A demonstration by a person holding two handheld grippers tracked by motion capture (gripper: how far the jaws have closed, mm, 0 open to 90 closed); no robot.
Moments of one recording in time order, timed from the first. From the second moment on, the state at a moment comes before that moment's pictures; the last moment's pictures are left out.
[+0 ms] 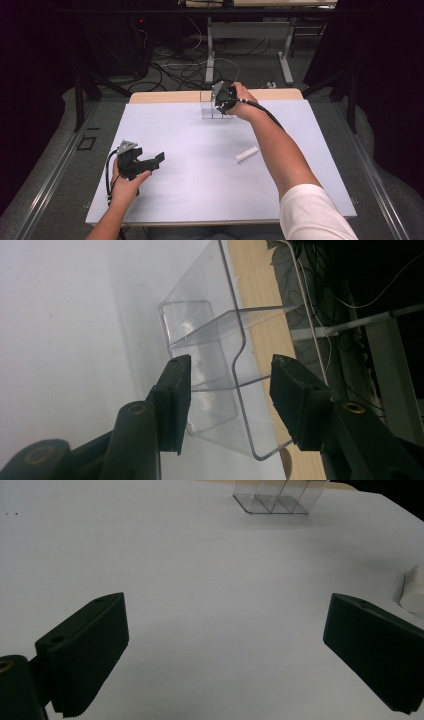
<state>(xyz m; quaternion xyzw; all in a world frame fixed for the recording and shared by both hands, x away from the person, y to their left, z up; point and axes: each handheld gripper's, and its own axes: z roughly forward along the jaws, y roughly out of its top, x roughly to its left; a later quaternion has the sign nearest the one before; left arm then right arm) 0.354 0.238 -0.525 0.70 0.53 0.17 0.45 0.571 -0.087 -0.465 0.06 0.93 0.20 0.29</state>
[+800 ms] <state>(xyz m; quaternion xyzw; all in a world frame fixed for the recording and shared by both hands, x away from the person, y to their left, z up) 0.353 0.240 -0.524 0.69 0.53 0.17 0.46 0.576 -0.071 -0.478 0.09 0.93 0.25 0.26</state>
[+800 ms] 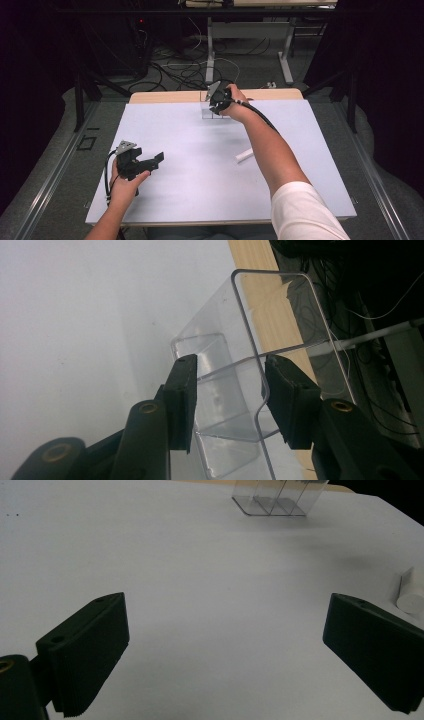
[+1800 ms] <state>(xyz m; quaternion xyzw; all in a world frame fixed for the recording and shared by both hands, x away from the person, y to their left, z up) 0.353 0.241 -0.524 0.69 0.53 0.18 0.45 0.568 -0.072 -0.469 0.01 0.94 0.21 0.26</state>
